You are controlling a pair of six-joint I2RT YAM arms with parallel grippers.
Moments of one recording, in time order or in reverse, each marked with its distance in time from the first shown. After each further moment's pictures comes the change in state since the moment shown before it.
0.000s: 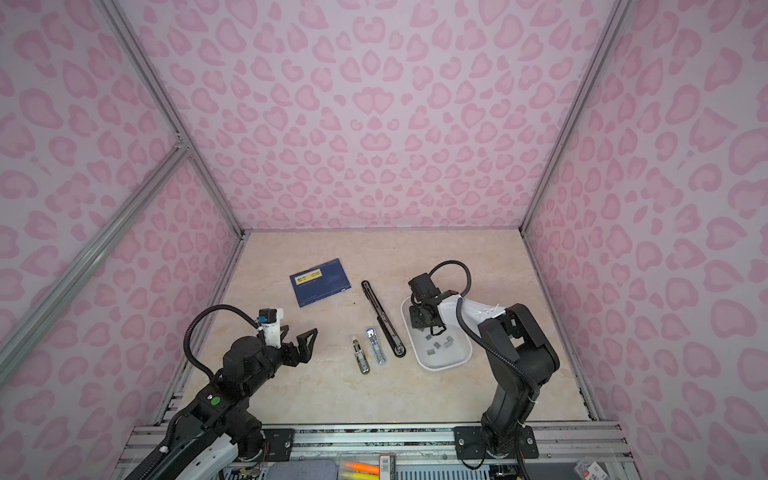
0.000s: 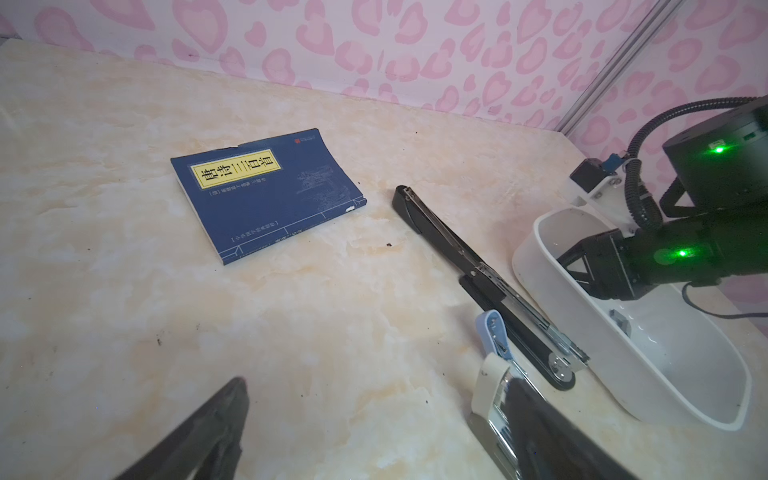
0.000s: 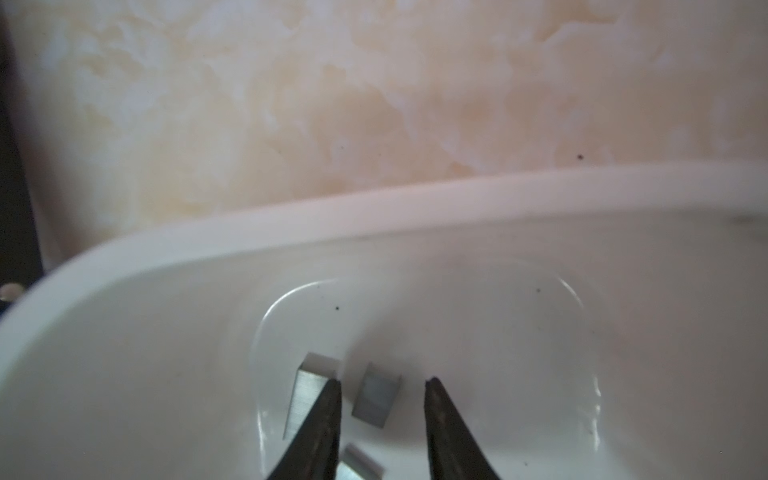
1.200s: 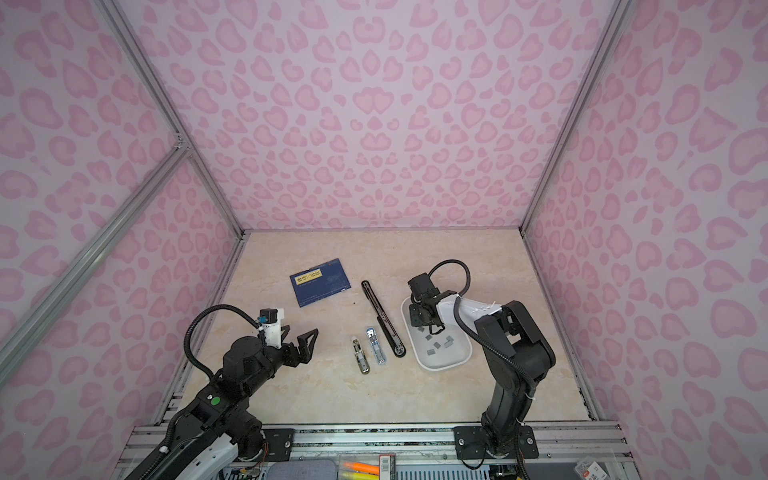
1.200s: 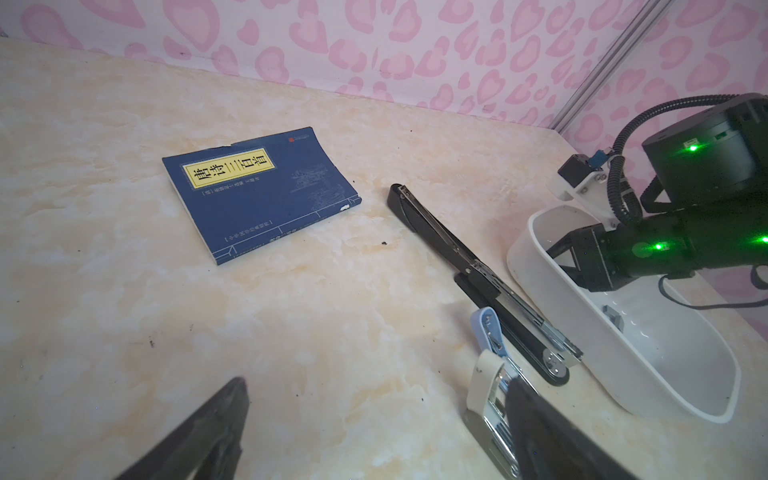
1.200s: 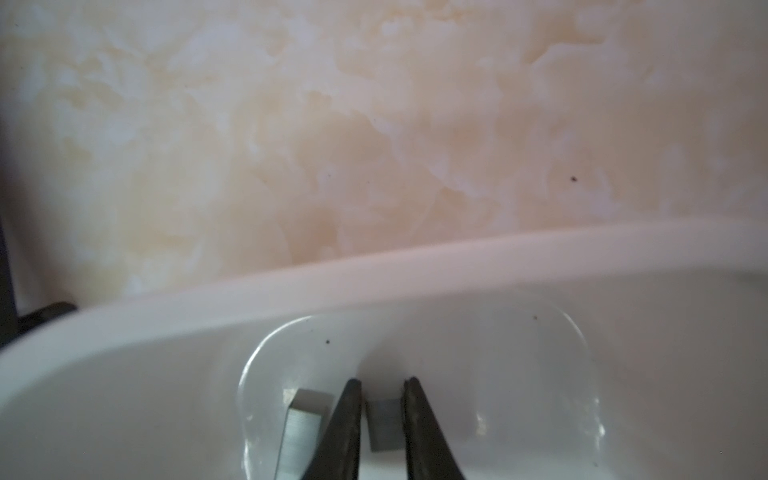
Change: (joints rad) left arm 0.000 -0.008 0.000 0.000 0.015 0.000; right arm -0.007 0.037 0.004 0.043 0.018 0.015
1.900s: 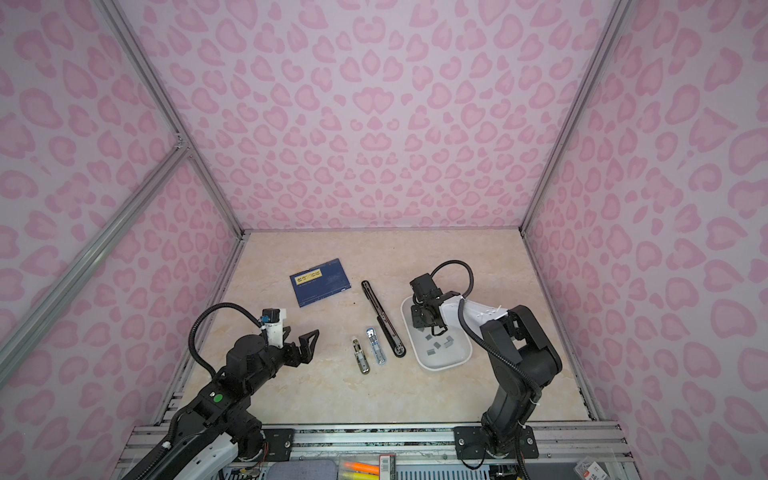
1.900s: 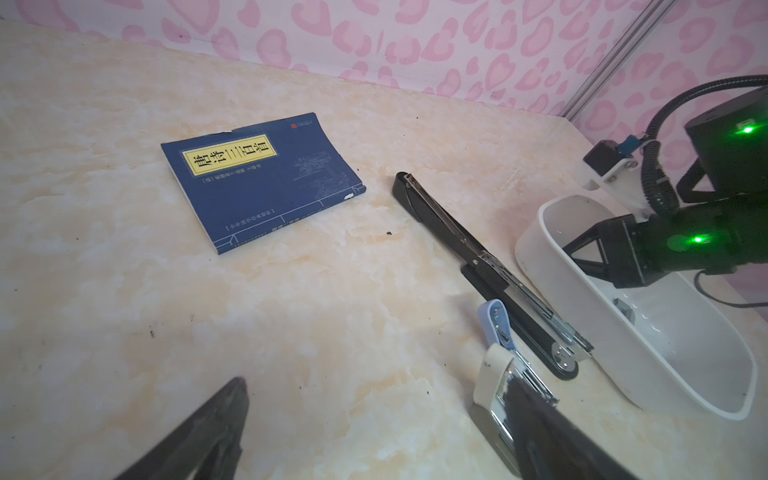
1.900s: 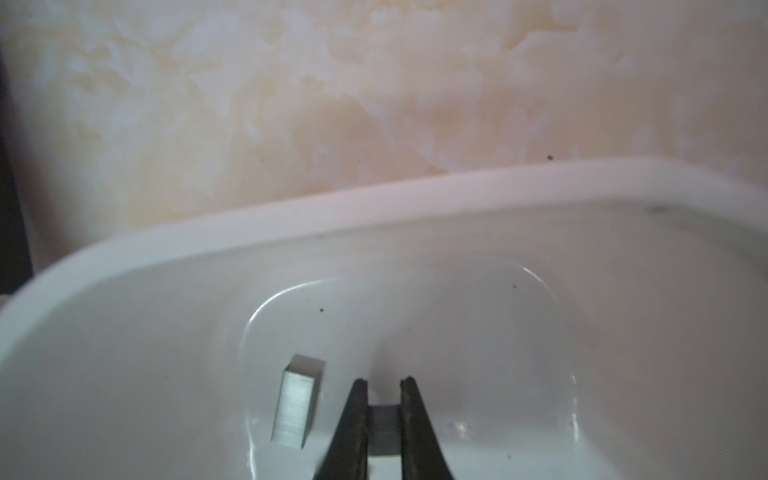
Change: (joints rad) left arm 0.000 0.048 0.004 -0.001 -0.012 -0.005; right arm -0.002 -0.074 -0.022 -0.039 0.000 0.000
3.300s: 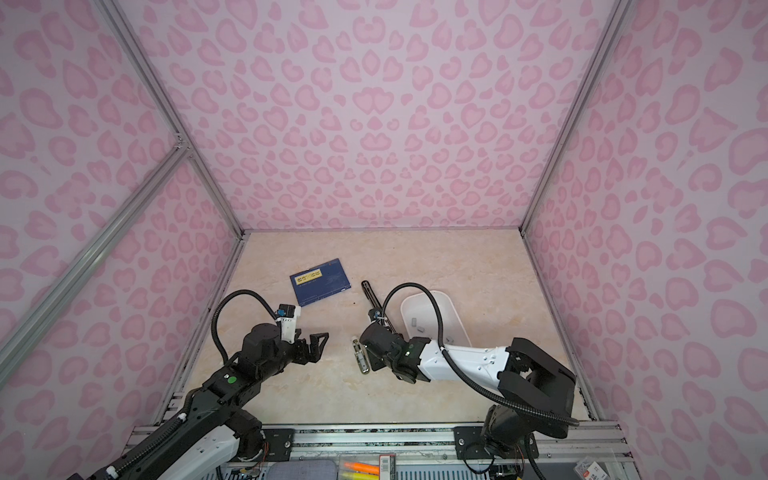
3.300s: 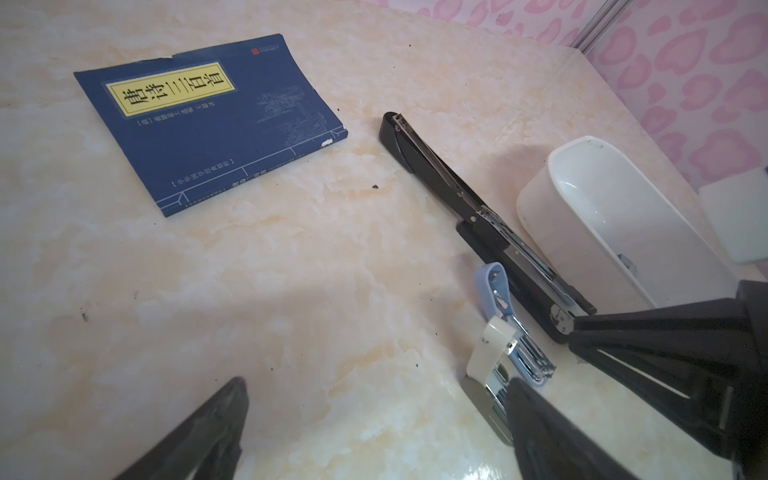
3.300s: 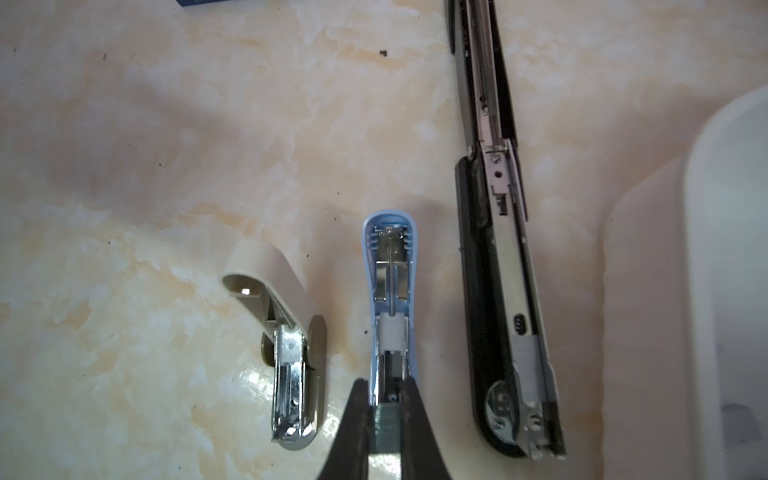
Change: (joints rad) left arm -0.011 0.209 0.050 0.023 0.090 -0.002; right arm 0.578 -0.157 -0.131 0.166 0.182 0.250
